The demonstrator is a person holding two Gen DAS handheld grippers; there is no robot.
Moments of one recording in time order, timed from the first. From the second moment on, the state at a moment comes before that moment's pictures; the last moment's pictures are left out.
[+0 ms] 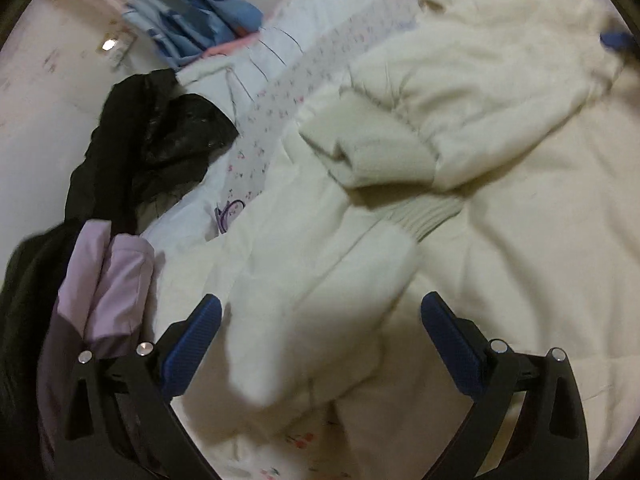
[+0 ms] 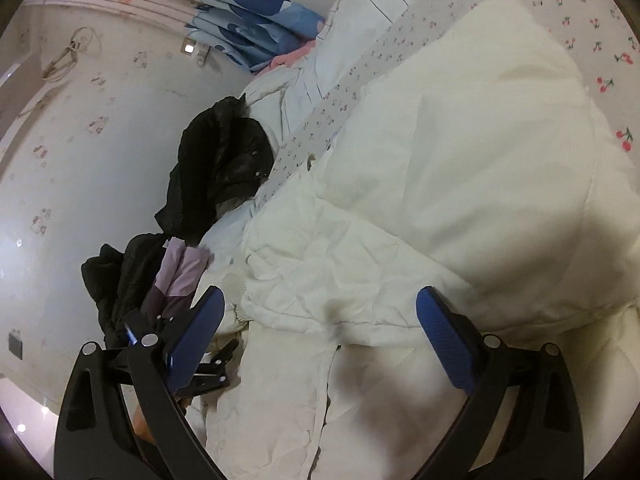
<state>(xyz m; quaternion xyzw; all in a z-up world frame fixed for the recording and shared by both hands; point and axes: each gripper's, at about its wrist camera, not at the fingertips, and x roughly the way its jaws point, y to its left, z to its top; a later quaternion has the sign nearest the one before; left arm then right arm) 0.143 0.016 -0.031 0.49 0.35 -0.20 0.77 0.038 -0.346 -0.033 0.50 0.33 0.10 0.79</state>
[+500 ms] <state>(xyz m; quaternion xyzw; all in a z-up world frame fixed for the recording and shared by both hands) 0.217 0.099 0.051 0.05 0.45 -0.25 0.85 0.045 -0.337 -0.039 0.50 0.35 0.10 0.79</state>
